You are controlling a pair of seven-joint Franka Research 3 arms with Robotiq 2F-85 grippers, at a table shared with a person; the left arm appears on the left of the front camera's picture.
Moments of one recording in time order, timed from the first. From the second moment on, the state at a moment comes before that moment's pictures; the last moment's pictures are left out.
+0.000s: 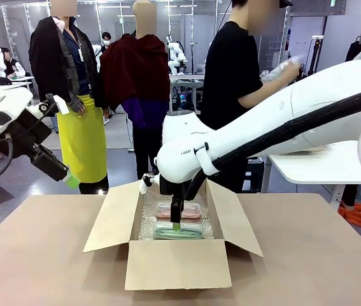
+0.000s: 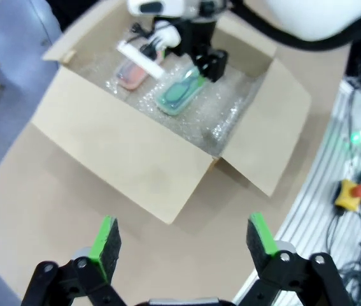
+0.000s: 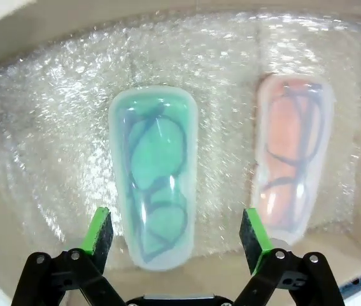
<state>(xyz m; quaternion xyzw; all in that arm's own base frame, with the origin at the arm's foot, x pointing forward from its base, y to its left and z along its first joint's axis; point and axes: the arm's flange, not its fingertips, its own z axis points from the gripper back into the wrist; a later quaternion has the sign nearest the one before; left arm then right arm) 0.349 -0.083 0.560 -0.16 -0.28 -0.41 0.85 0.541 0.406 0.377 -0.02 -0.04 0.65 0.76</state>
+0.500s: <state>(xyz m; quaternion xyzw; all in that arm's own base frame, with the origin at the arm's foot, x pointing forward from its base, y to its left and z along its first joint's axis) 0.424 -0.025 0.526 -0.33 -0.19 -0.23 0.90 0.507 0.331 0.492 -0.01 -0.11 0.54 0.84</state>
